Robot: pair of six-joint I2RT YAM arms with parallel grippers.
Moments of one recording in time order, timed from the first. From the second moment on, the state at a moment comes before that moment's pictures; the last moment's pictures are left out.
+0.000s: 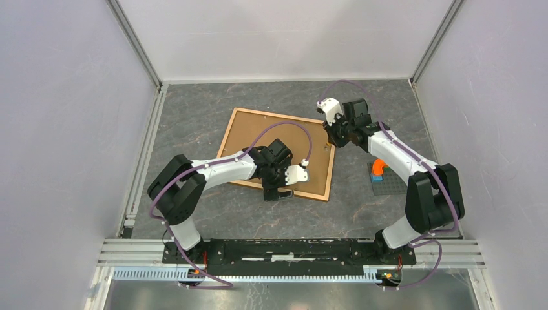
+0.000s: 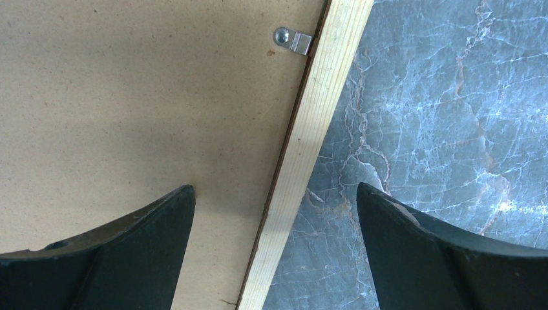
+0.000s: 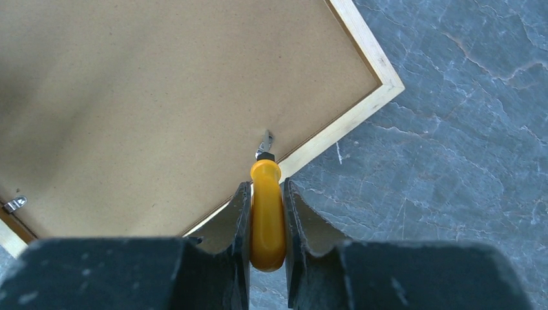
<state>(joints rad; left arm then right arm) -0.84 1.73 1.07 -0.53 0.21 0.67 0.31 1.55 1.09 -0.36 -0.19 -0.38</state>
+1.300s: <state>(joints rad) -0.84 1.73 1.07 -0.53 0.21 0.67 0.31 1.54 1.09 -0.37 -0.16 -0.37</state>
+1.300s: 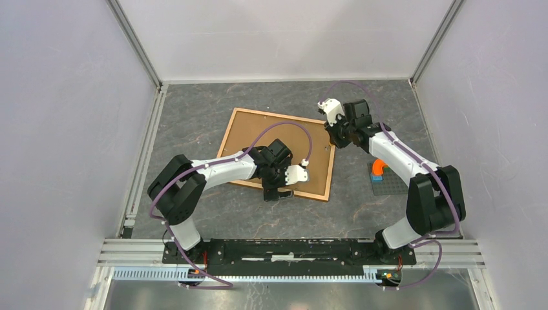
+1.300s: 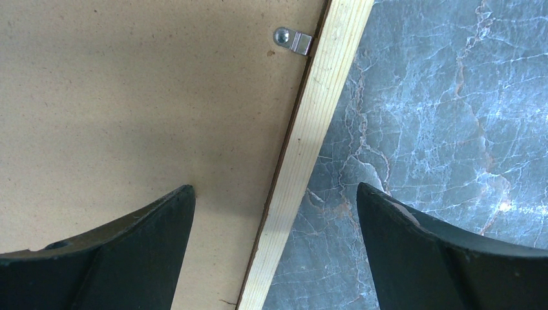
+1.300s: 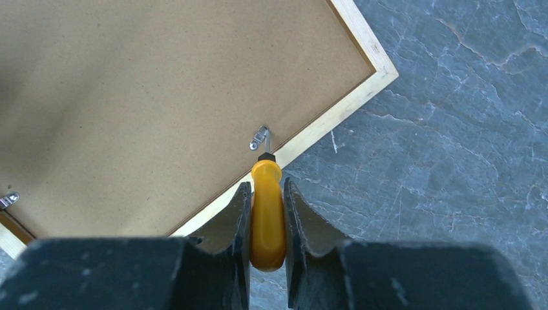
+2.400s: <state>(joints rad) -0.67 1.67 1.07 -0.58 0.28 0.47 0.26 1.56 1.22 -0.45 -0.31 -0.37</state>
